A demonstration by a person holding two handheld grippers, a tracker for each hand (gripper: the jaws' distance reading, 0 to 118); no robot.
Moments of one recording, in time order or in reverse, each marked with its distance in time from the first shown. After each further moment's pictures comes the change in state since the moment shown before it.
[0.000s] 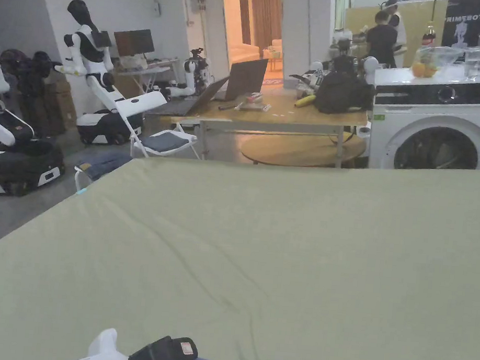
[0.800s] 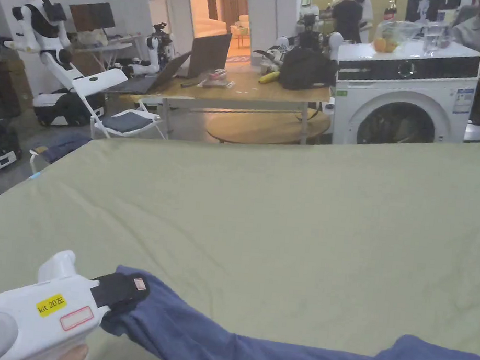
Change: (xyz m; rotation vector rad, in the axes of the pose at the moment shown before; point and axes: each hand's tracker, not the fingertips) left arm 0.147 0.017 0.019 0.155 0.101 -0.279; right arm 0.026 -0.012 0.012 -0.041 0.017 -0.136
